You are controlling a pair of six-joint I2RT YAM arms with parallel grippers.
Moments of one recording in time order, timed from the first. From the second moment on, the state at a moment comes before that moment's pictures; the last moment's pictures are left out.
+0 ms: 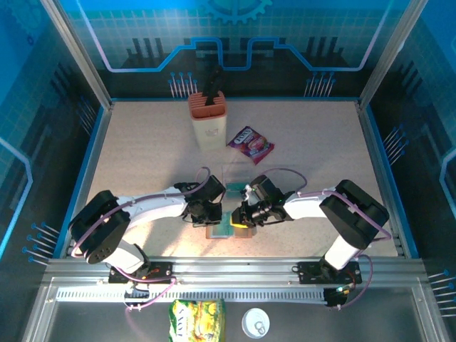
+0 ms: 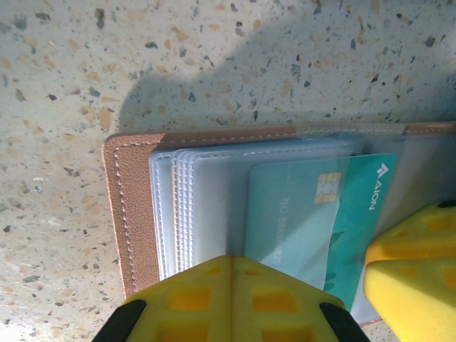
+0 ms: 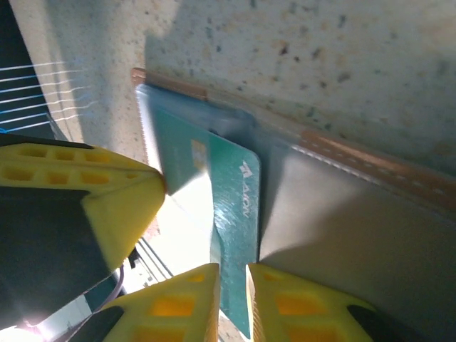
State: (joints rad) left arm -0.79 1.51 0.79 -0.58 0.16 -0.95; right arm 0.74 1.64 0.61 0.09 -0.66 0.94
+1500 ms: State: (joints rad) left arm -0.79 1.50 0.78 -0.58 0.16 -0.95; right arm 0.74 1.67 0.59 0.20 -0.70 0.97
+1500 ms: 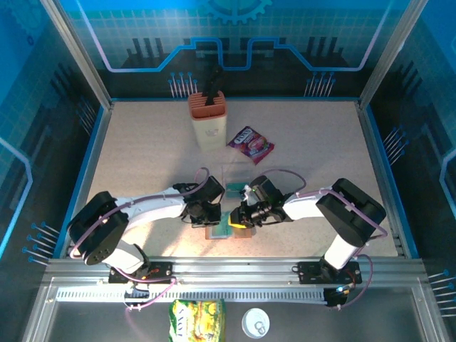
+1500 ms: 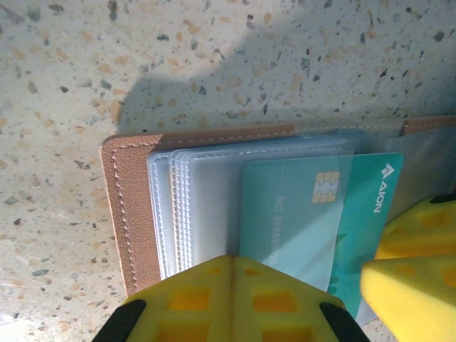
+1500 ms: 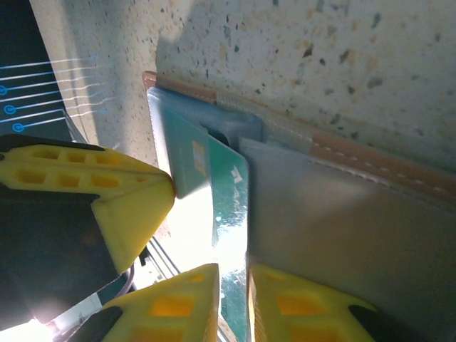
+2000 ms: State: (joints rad) left arm -0.79 1.49 0.77 -0.58 0.15 -0.95; right arm 0.74 1.66 0.58 0.19 -0.71 0.97
